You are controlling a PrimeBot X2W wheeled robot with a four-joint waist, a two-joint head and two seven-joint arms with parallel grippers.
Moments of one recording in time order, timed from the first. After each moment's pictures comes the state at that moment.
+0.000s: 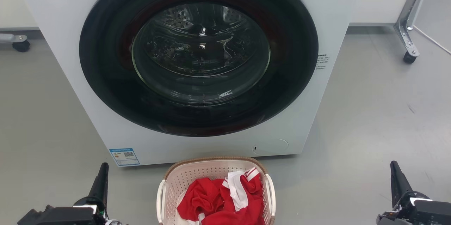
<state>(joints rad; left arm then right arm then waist) -0.08 0.04 0.09 0.30 -1.60 -0.12 0.11 -0.09 -0.04 -0.13 0.30 1.60 0.12 0.11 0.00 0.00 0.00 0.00</state>
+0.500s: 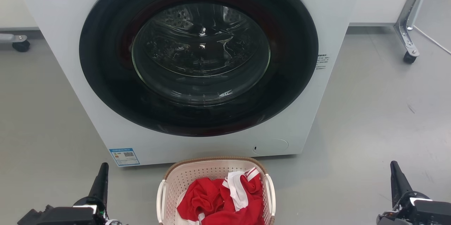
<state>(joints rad) -0.08 0.04 0.09 0.30 -1.60 -0.12 0.11 -0.09 -0.04 -0.13 0.30 1.60 0.12 0.11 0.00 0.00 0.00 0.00</state>
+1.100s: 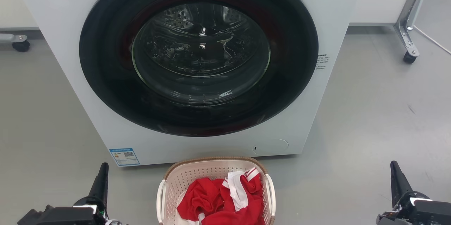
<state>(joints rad) -0.08 0.04 0.09 0.30 -1.60 -0.12 0.11 -0.09 -0.04 -0.13 0.30 1.60 0.12 0.11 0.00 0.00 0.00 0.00</state>
